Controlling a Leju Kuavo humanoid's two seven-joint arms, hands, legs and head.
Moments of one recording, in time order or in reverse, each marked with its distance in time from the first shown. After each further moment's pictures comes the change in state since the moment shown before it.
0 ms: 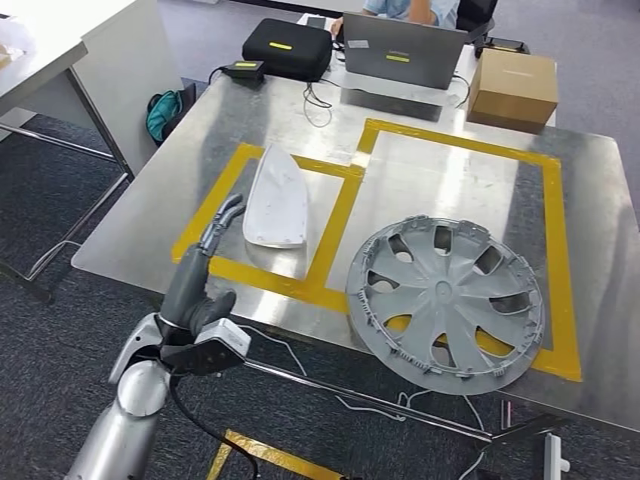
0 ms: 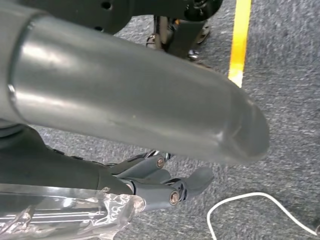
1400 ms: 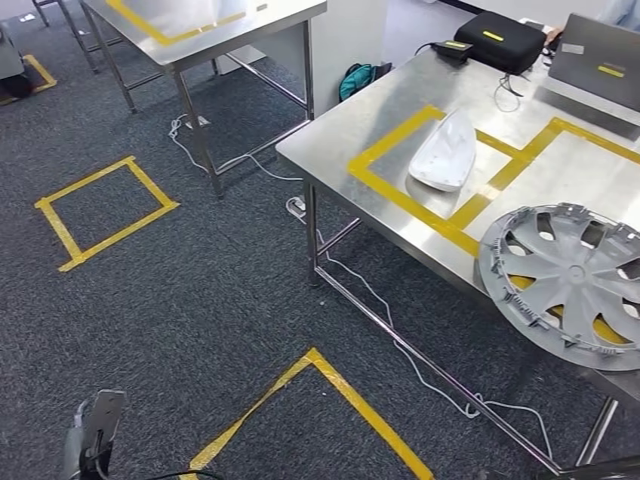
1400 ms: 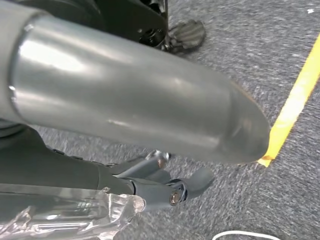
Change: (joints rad) left arm 0.064 -0.027 1.080 0.889 -0.143 0.233 0.009; right arm -0.031 0.056 -0.085 -0.014 -0.084 -0.037 0.045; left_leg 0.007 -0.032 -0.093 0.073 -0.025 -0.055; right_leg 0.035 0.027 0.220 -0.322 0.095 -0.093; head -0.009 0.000
